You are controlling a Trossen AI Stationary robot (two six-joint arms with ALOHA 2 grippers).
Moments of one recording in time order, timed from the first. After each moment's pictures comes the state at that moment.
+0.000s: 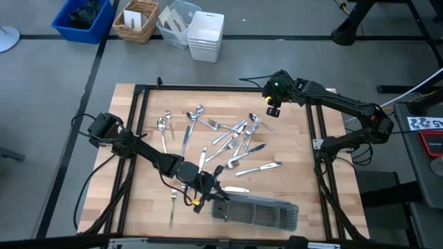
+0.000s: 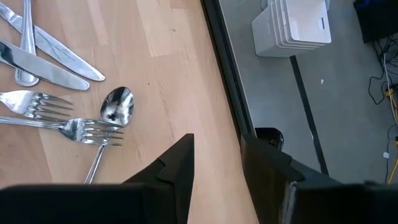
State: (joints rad) left arm -0.41 1.72 0.92 0.63 0.04 0.01; right arm -0.59 1.36 1.11 -0.68 0.19 -0.47
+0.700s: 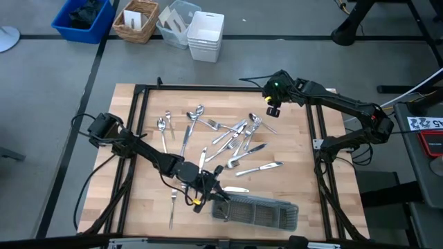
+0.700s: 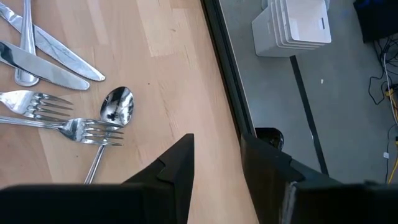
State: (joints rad) left arm -0.41 1.72 0.92 0.61 0.04 -0.05; right arm -0.59 1.36 1.11 -0.68 0.19 -0.47
